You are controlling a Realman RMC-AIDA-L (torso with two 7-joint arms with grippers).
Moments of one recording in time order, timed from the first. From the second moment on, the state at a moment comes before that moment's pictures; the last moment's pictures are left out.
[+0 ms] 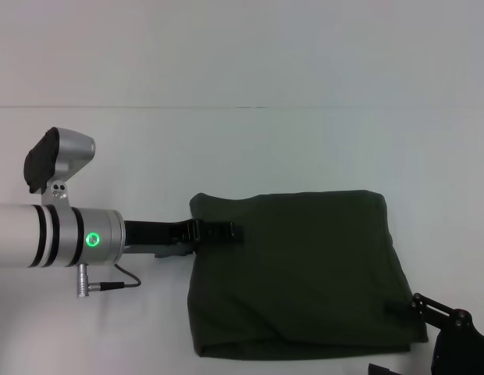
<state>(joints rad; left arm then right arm) -0.70 -2.11 0.83 0.47 2.12 1.15 -2.32 0.27 2.09 -0.53 -0.47 -2.06 -1.73 0.74</state>
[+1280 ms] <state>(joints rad) -0.67 -2.06 0.77 0.47 2.11 1.08 -2.26 0.29 2.09 -0.52 -0.47 -2.06 -1.73 0.75</state>
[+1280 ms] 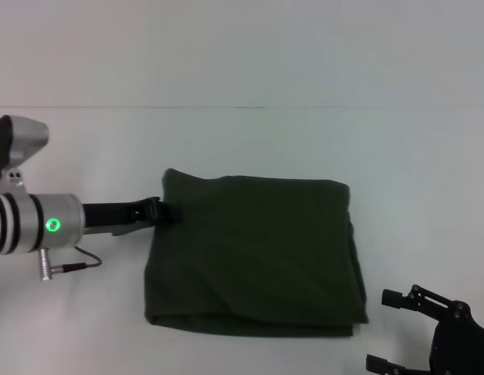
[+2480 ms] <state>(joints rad) -0.45 -2.10 0.60 0.75 1.93 1.37 -1.77 0.34 2.09 -0.47 -0.43 -2.03 -1.71 0.74</state>
